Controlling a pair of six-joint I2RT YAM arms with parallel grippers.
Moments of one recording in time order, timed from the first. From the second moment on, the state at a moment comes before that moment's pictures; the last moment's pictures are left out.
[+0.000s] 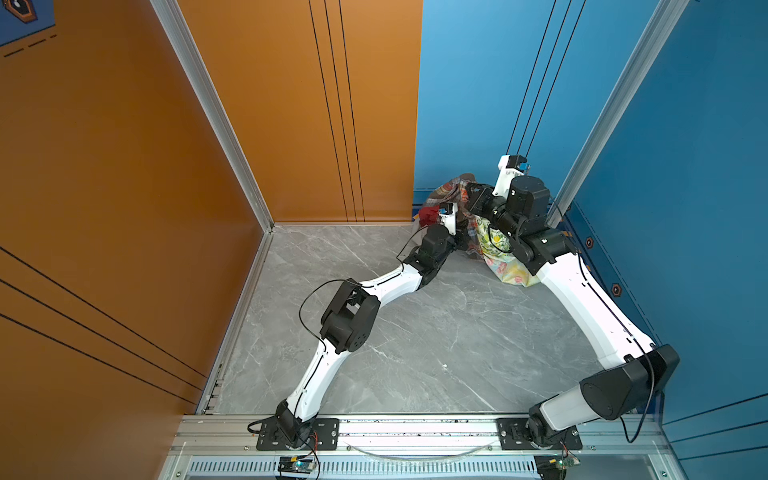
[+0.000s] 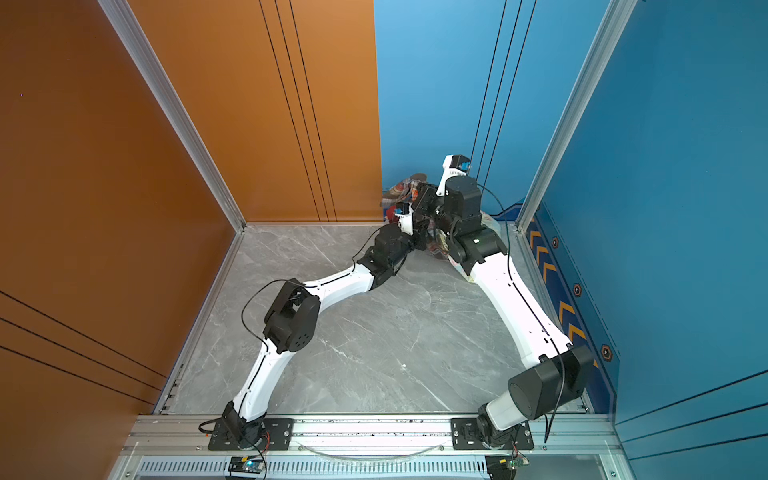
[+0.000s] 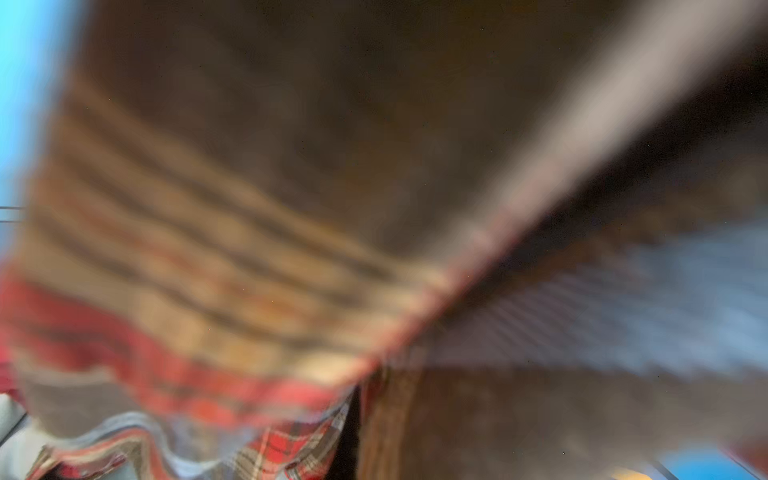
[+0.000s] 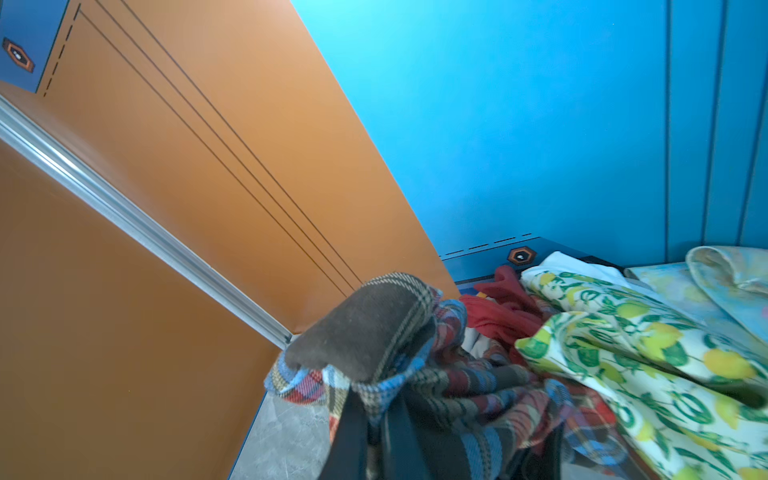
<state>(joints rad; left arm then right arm) -0.73 2.35 1.93 0.46 -0.05 -0.39 0.34 1.49 1.62 -0.24 0.01 0.57</state>
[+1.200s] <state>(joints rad) -0.68 2.43 2.64 -0.07 0.09 -0.39 0.07 1.50 1.27 0.10 -0.22 0.71</state>
